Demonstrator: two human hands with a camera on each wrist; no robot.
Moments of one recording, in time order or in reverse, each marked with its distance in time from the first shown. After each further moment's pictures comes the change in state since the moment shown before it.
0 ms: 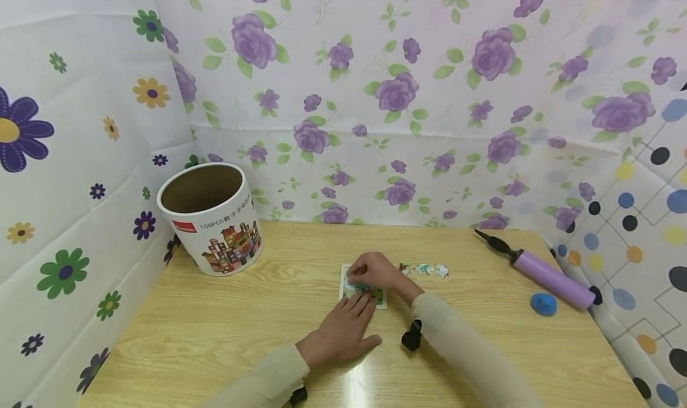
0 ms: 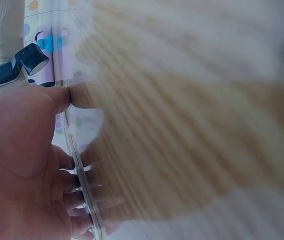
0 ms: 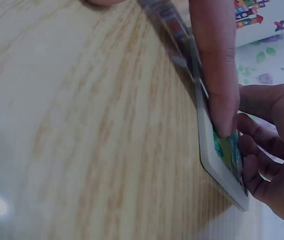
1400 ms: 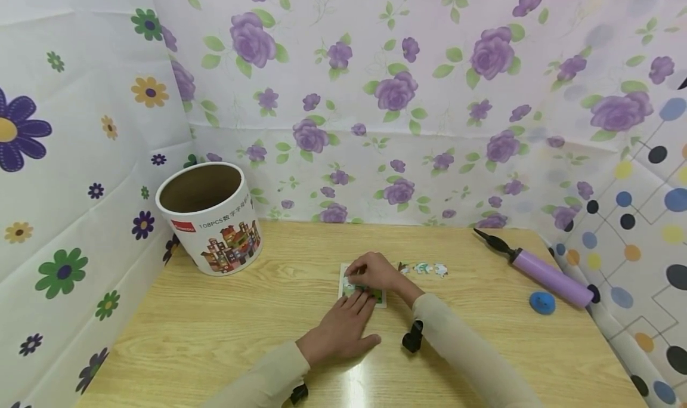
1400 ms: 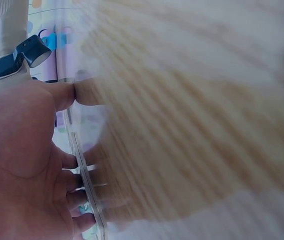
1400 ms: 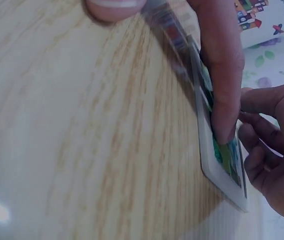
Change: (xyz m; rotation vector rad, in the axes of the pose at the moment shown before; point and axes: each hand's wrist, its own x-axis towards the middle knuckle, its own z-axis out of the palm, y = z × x) left_hand 0.003 -0.003 0.002 -0.041 0.008 0.014; right_hand -0.003 -0.004 0.000 0.054 -0.002 0.022
